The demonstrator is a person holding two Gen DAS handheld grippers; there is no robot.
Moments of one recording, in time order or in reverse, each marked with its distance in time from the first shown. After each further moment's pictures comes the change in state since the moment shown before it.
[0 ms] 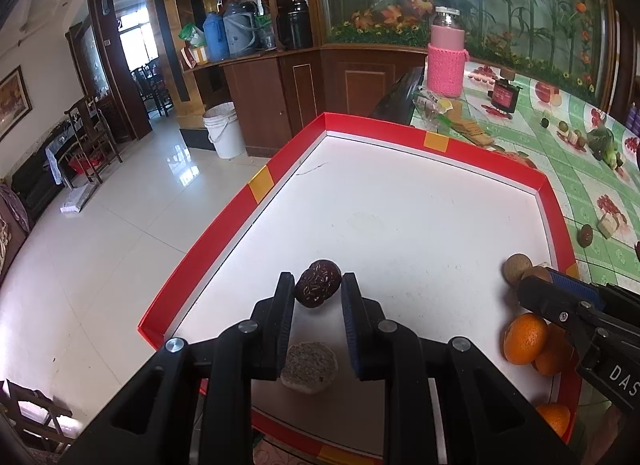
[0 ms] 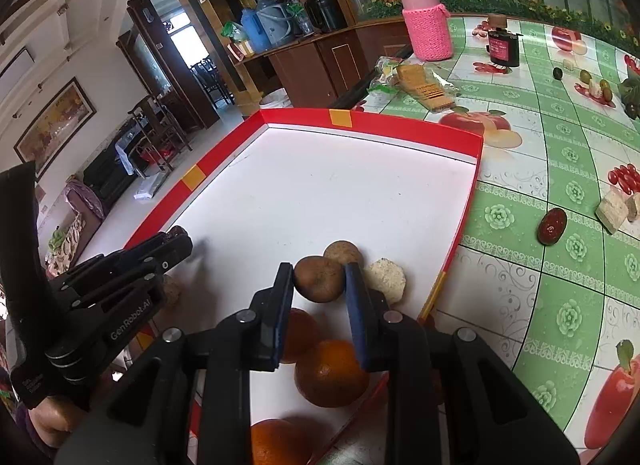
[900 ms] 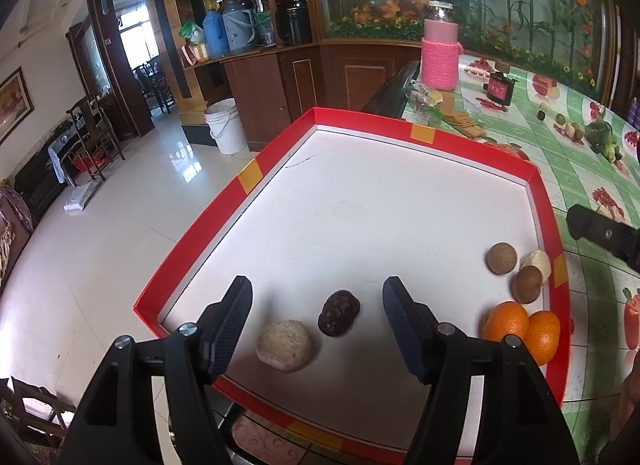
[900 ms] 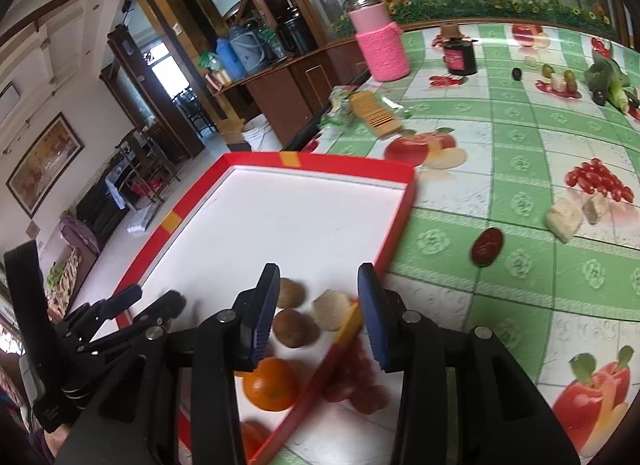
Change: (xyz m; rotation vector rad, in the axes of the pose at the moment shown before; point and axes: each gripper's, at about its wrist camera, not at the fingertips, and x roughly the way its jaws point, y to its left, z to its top) left arm -0.010 -0.015 -0.003 0.006 0.019 0.012; right arm -0.027 -0.049 0.017 0.103 -0.090 -0.039
